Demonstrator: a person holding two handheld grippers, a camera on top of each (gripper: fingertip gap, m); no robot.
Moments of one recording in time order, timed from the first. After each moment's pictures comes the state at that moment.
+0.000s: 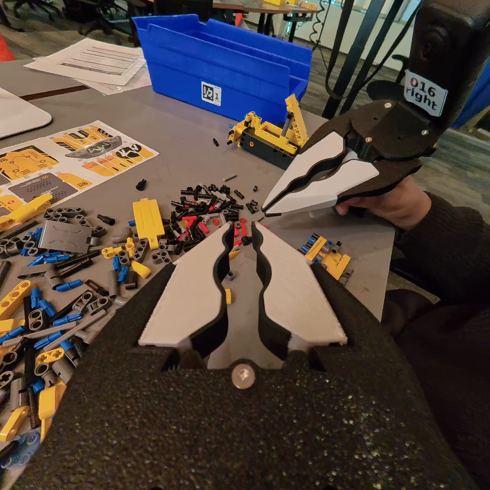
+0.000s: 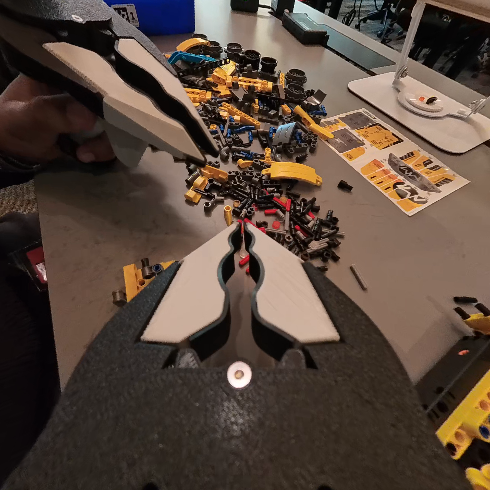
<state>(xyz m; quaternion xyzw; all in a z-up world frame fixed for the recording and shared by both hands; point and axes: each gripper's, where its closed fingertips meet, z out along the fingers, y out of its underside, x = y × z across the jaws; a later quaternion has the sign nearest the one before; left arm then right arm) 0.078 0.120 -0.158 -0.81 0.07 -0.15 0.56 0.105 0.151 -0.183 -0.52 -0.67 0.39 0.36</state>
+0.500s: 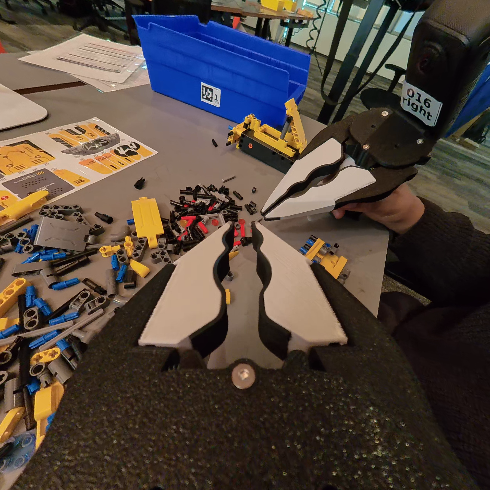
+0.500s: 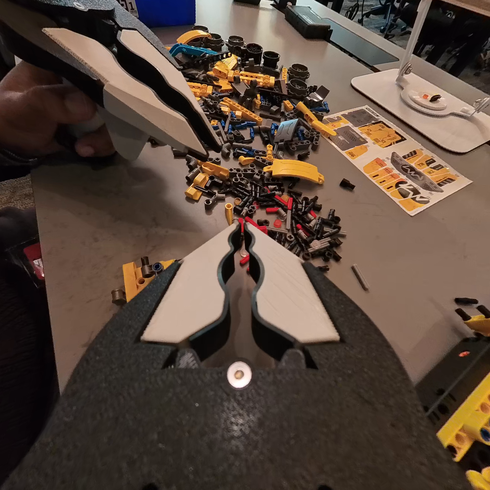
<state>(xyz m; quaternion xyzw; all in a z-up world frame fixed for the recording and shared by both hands) 0.076 0.120 -0.157 -0.81 0.06 -0.17 0.56 0.104 0.150 -0.185 -0.52 -0.68 0.38 0.36</state>
